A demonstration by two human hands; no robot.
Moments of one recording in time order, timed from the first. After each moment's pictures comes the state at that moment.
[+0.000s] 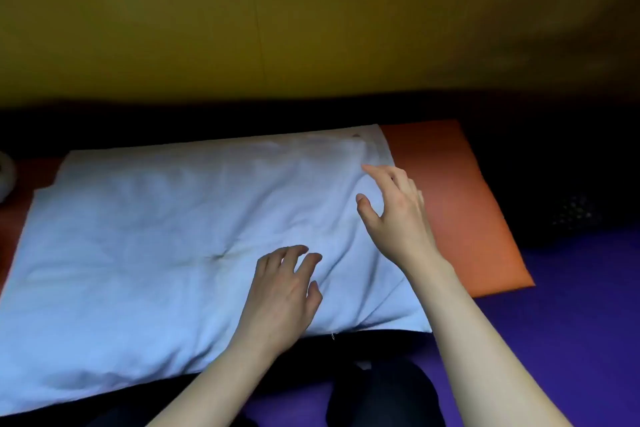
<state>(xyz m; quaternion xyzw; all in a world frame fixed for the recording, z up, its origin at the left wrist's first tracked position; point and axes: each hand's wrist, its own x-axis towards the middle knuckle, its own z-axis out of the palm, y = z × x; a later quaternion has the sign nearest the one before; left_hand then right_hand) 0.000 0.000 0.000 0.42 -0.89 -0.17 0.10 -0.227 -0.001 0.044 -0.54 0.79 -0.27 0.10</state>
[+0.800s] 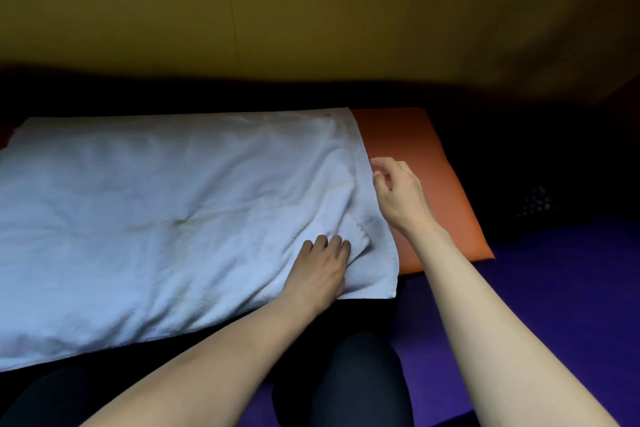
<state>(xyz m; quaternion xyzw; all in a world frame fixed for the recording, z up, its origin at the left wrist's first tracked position) -0.096 0.058 -0.063 0.29 -0.96 -0.05 0.00 -0.292 0.043 0.006 -0.47 0.82 -0.27 0.17</state>
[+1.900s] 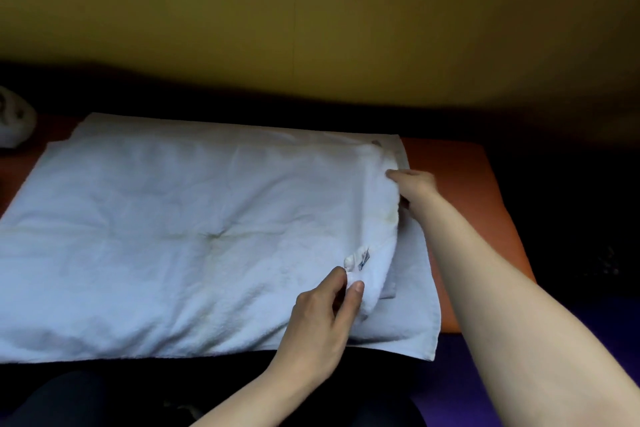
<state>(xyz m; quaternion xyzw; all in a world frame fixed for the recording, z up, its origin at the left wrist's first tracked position) -0.050 0.066 0.004 0.47 -0.68 -0.48 0.30 -0.305 -0.094 -0.026 -0.15 0.80 -0.43 0.39</state>
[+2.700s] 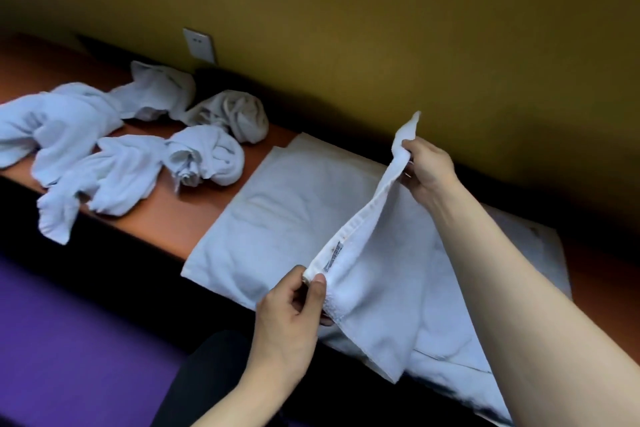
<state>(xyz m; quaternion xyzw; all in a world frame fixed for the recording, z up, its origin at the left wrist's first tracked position) 0.221 0.064 0.056 0.61 -0.44 -0.43 0.50 0.041 -0.171 0.112 -0.30 0.62 -0.49 0.53</state>
